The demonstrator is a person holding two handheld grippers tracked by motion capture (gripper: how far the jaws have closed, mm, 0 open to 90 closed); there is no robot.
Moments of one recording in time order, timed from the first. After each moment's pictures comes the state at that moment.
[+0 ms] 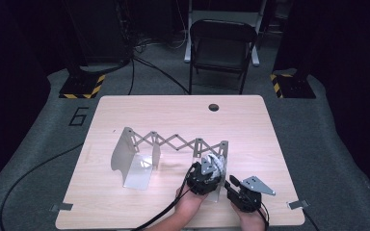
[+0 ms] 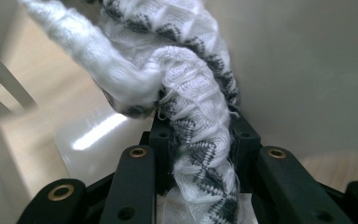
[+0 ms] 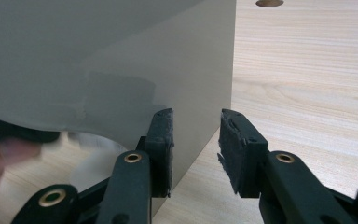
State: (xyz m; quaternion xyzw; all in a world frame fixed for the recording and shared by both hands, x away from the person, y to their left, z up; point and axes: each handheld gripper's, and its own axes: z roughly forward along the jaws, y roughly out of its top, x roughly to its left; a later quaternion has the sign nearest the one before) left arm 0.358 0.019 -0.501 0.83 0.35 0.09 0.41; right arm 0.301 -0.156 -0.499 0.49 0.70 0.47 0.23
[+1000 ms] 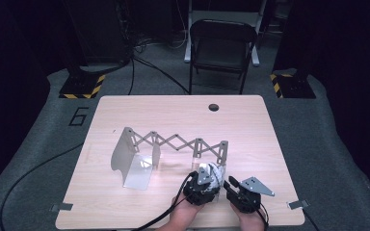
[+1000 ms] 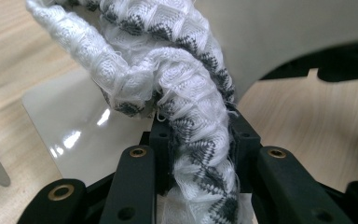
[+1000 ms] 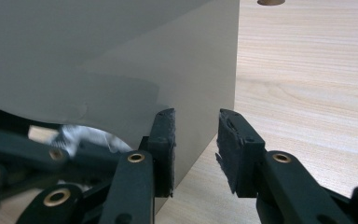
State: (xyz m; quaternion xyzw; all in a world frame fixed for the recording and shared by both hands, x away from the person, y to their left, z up) left arm 0.334 0.031 -0.499 0.85 0.32 0.08 0.42; right arm 0.299 -0.154 -0.501 0.49 0.69 0.47 0.23
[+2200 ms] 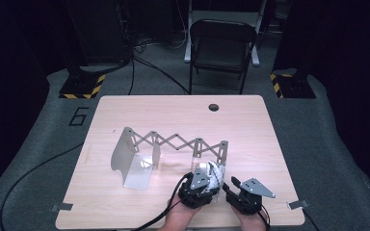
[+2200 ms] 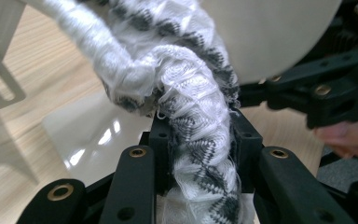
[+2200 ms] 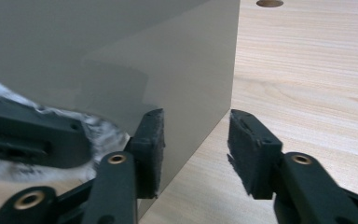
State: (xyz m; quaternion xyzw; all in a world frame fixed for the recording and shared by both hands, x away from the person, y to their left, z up) left arm 0.314 0.050 -0.475 0.83 0.30 0.10 0.46; right arm 0.293 -0.155 -0.497 0.48 0.70 0.47 0.24
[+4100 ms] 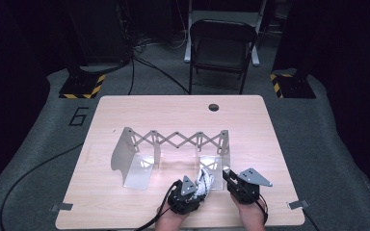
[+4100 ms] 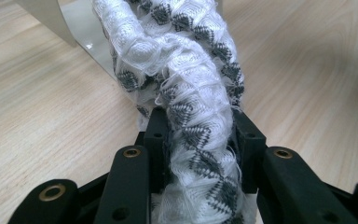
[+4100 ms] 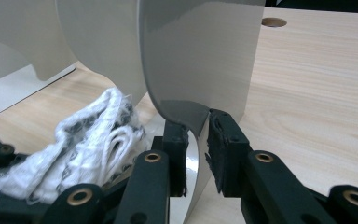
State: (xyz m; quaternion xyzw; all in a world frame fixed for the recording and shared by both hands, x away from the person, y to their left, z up) left arm 0.314 0.073 -0.513 0.84 0.34 0.10 0.41; right arm 0.321 -0.150 -0.485 0.47 0.71 0.47 0.25
